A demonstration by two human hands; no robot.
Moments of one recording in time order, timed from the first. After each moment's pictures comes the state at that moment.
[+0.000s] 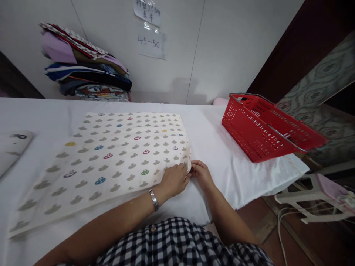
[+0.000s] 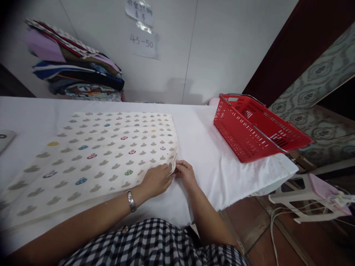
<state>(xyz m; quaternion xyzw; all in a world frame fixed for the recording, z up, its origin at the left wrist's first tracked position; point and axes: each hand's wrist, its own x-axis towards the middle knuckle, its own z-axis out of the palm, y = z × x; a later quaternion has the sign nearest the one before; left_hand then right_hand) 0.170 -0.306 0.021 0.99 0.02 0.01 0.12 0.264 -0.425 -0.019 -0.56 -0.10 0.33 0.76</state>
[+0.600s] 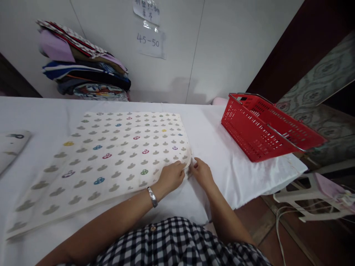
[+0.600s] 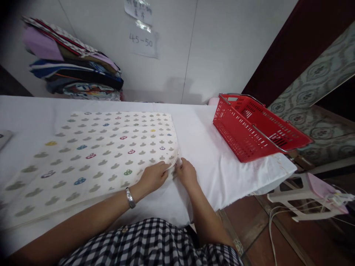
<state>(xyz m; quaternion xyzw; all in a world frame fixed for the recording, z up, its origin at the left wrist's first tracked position) 0.174 -0.294 0.018 0.98 0.05 0.03 0.19 0.272 -0.432 -0.007 -0.93 -0.26 0.08 0.25</state>
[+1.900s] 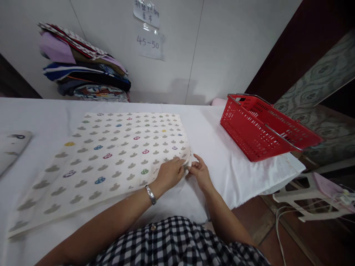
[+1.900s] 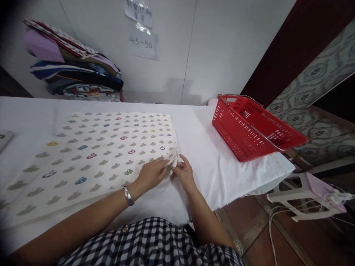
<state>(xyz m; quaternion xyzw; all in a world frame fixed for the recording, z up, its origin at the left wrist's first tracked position) 0.172 -0.291 0.028 0.98 0.05 0.06 0.19 0.253 -0.423 -0.007 -0.60 -0.11 0.26 0.75</state>
